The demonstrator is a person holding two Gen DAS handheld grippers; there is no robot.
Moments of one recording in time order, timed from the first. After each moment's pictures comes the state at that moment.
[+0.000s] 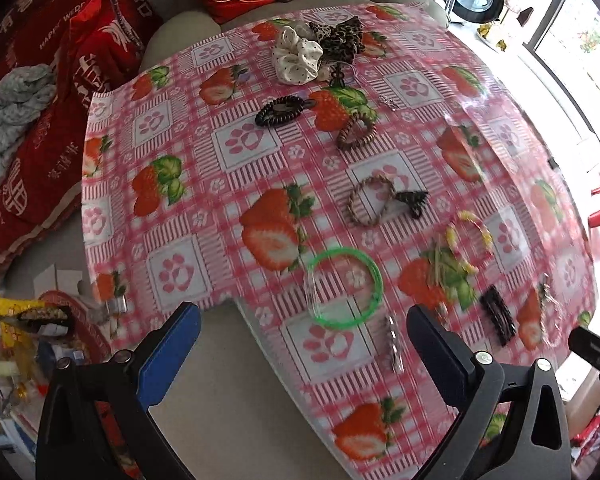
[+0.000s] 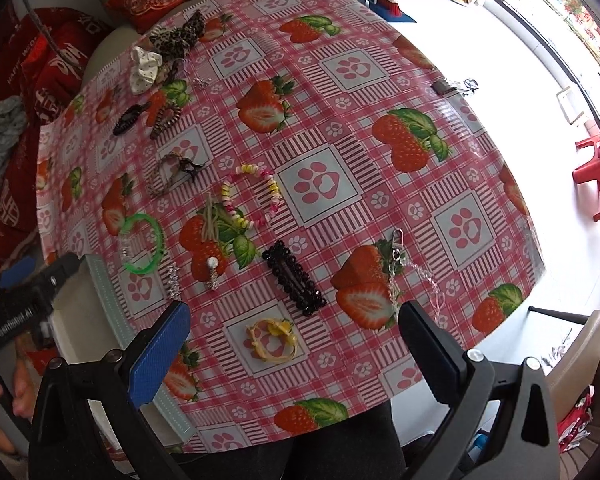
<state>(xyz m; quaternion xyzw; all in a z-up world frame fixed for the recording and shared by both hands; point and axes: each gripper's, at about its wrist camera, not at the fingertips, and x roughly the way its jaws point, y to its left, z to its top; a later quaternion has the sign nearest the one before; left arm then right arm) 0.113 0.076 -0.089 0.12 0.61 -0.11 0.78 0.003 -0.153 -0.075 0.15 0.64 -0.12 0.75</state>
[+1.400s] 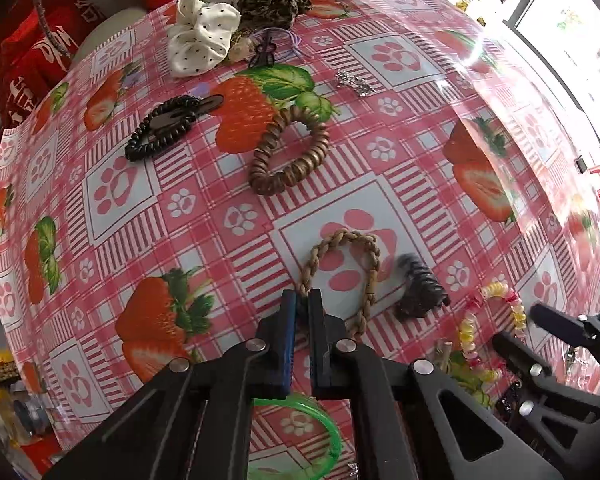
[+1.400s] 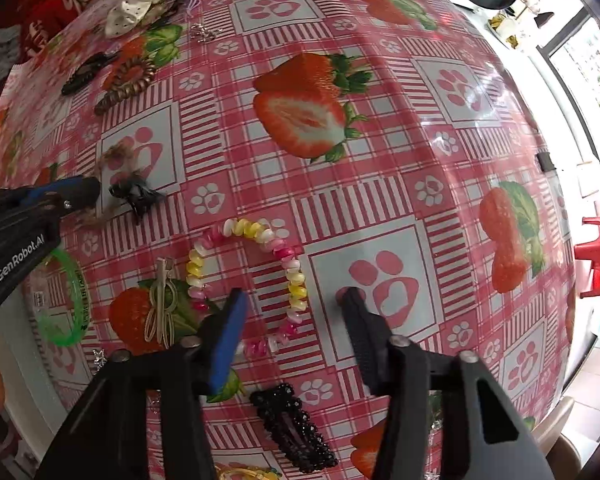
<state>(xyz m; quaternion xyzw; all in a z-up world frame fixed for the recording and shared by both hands) 0.193 -0.008 -0.193 0.13 0.62 -0.16 0.75 0.122 -0.132 -0.191 0.04 0.67 -0.08 0.74</state>
